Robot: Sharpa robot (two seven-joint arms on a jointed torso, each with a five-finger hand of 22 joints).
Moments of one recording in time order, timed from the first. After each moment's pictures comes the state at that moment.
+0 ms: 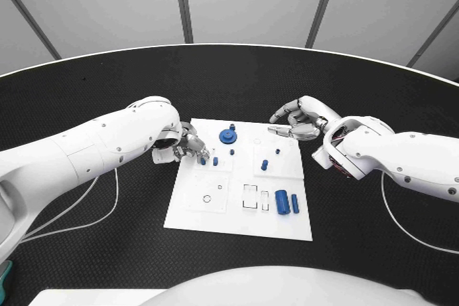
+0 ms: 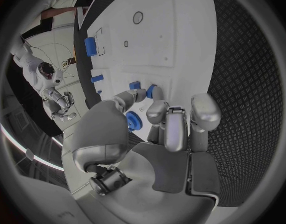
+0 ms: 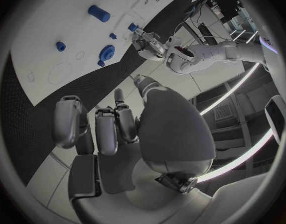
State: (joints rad) left arm 1.27 -0.43 -0.11 0.99 -0.93 0.40 -0.58; left_hand 0.94 -0.14 0.66 0.05 0.57 0.85 0.03 0.87 0.52 1.34 -0.03 1.27 0.96 1.46 -0.09 1.45 1.31 0.12 1.38 0.03 1.28 0.97; right arm 1.19 -0.92 -0.09 1.56 -0.93 -0.47 0.03; right_hand 1.34 -0.20 0.28 0.28 0.34 0.90 0.14 0.29 0.35 1.43 0.05 1.38 1.31 1.47 -0.02 1.50 1.31 0.06 1.45 0.09 1.26 1.31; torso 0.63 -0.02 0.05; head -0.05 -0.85
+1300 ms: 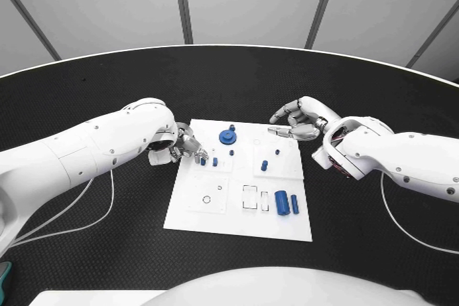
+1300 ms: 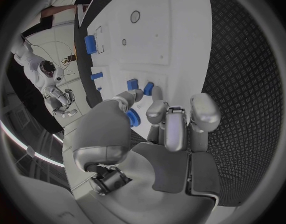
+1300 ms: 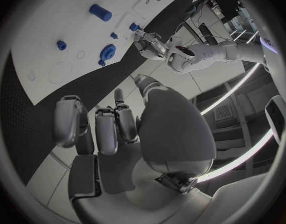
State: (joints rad) left arm 1.27 -0.47 -0.11 1.02 -0.92 0.37 -0.57; left_hand 0.97 -0.19 0.45 0.18 0.46 0.86 0.04 0.85 0.49 1.34 -0.03 1.27 0.97 1.46 -0.09 1.45 1.31 0.12 1.38 0.02 1.28 0.97; right arm 1.19 -0.92 -0.09 1.55 -0.93 -0.47 0.03; right_hand 1.33 -0.21 0.28 0.28 0.34 0.90 0.14 0.29 0.35 1.43 0.05 1.38 1.31 1.47 -0.02 1.49 1.31 0.06 1.44 0.08 1.25 1.31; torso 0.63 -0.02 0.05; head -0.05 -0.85
